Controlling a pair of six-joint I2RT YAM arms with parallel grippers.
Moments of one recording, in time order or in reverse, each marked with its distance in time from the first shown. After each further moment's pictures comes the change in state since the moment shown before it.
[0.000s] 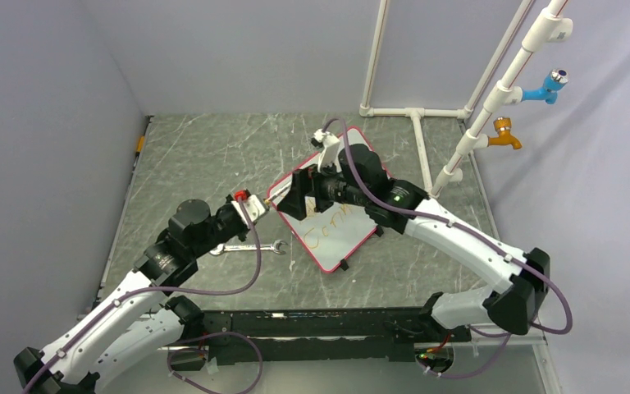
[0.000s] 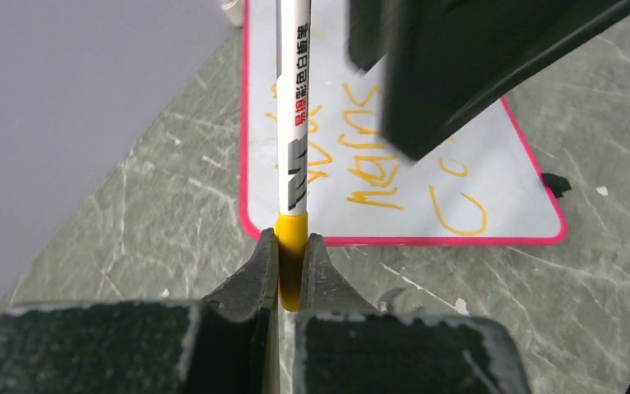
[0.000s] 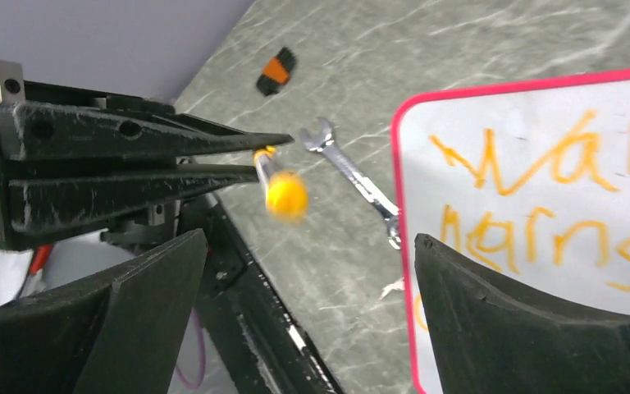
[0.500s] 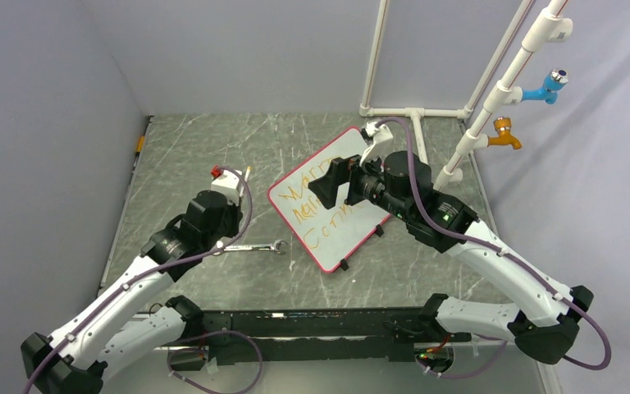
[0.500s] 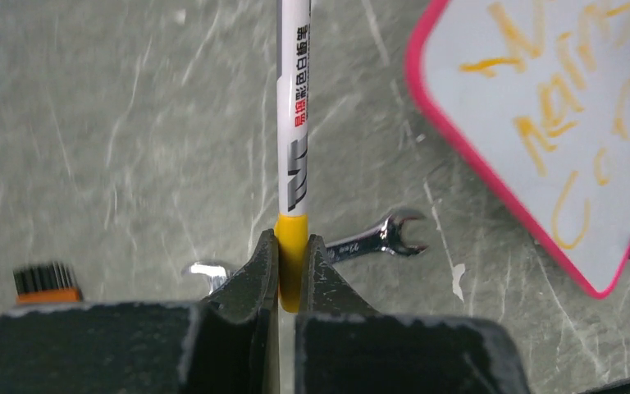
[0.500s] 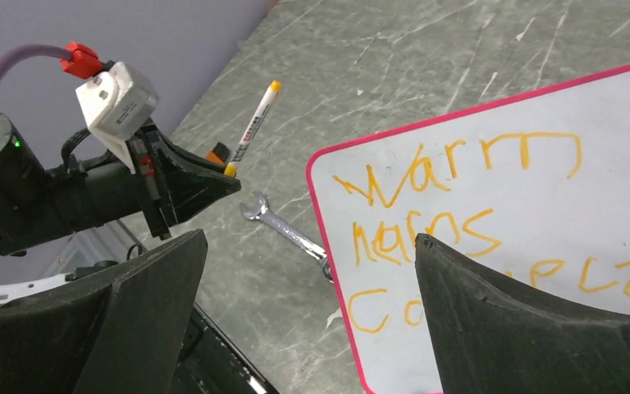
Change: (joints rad) left arm 0.032 0.109 0.083 -0.320 -0.474 -0.581; right arm 0.000 -0.263 -0.018 -0.082 0.347 -0.034
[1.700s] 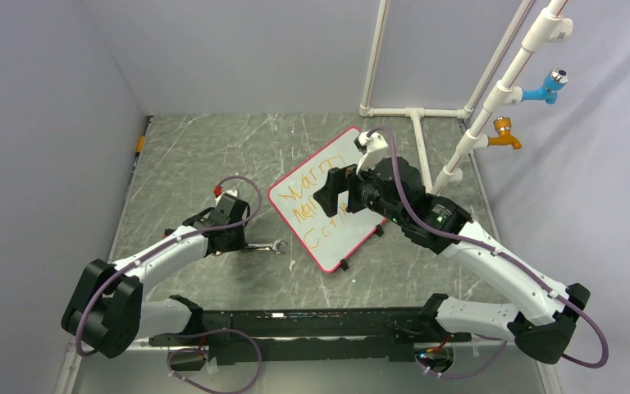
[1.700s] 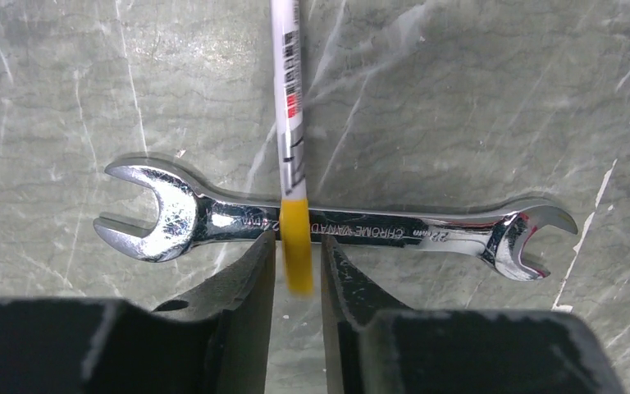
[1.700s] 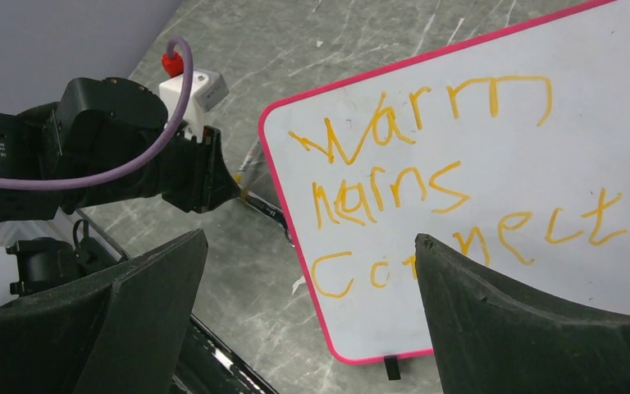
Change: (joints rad) left arm 0.146 0.428 -0.138 0.013 0.037 -0.385; right arm 0.000 0.000 -0.055 -0.068 0.050 -0.025
